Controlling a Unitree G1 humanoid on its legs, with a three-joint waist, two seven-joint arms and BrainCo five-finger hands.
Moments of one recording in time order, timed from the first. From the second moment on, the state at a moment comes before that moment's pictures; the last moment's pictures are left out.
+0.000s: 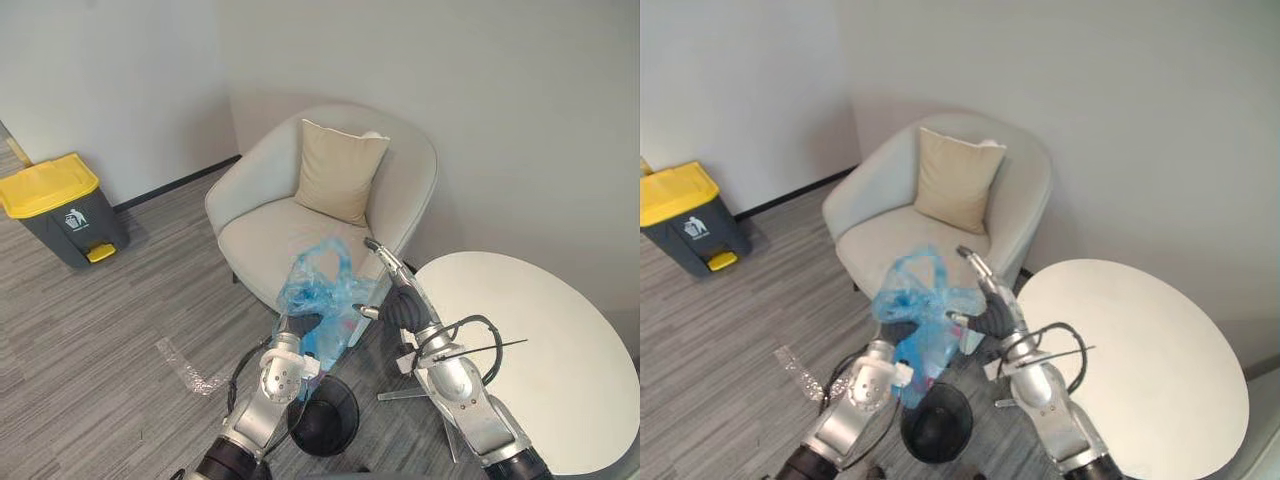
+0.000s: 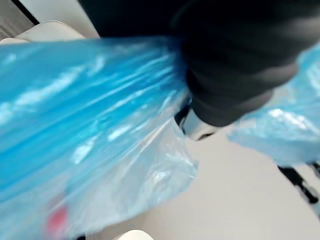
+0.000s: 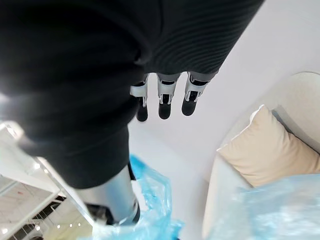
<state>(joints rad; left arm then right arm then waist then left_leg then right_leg) -0.04 0.11 -0.41 0.16 0.31 -0.12 0.32 0.02 -0.38 0.32 -0.17 -0.39 -0.23 -0.15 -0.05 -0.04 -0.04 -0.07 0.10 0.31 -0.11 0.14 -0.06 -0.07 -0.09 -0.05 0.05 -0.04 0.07</state>
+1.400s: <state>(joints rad) 0.14 0.10 0.02 0.73 0.07 -0.08 0.19 0.07 -0.04 -0.09 0.80 -0.07 -0.09 -0.10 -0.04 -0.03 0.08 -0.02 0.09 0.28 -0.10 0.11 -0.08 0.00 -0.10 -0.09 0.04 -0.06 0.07</state>
